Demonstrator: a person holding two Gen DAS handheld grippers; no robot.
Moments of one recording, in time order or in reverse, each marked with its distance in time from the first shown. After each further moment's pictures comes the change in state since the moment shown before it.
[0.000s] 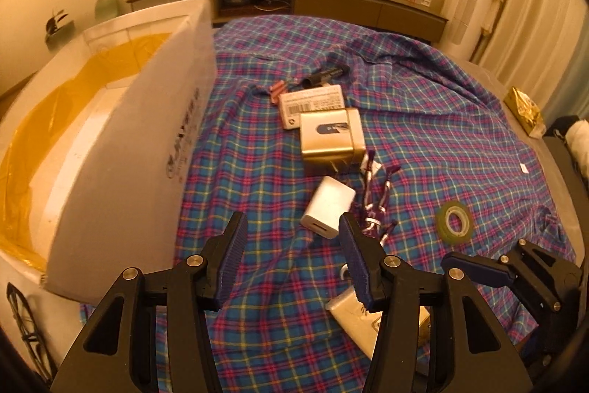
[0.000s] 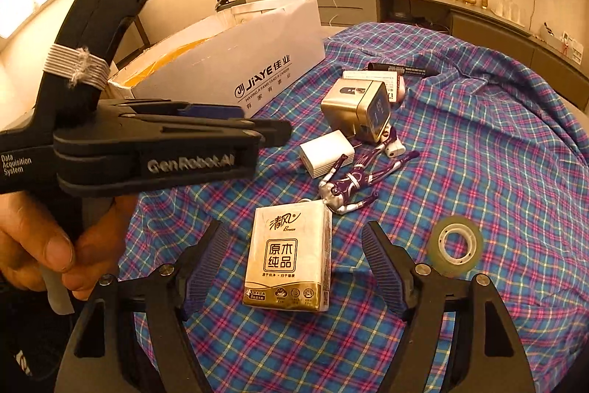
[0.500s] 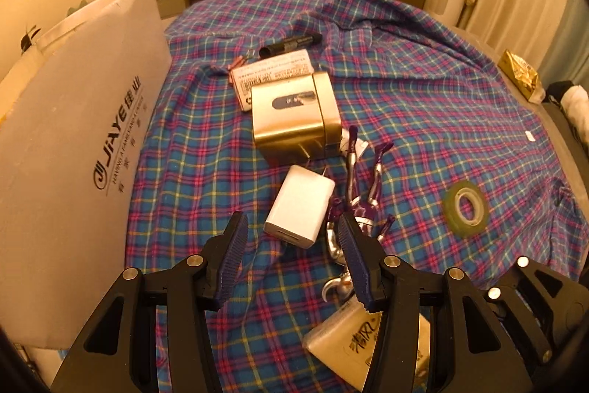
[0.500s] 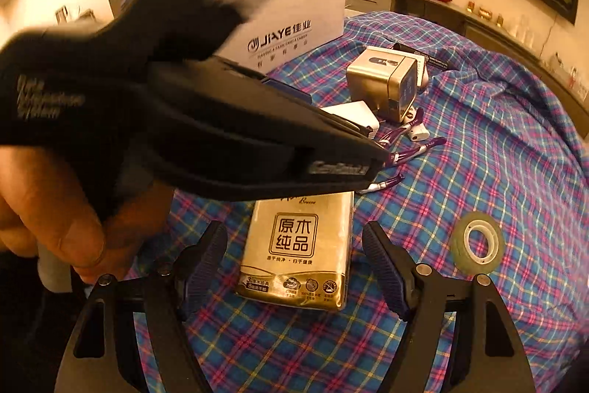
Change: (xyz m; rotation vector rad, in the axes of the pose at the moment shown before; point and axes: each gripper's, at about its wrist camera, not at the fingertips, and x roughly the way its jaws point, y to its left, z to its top) left arm 0.048 -0.020 -0.001 0.086 0.066 -0.026; right arm 0.036 0.022 -0.014 -0.155 0.071 -0.097
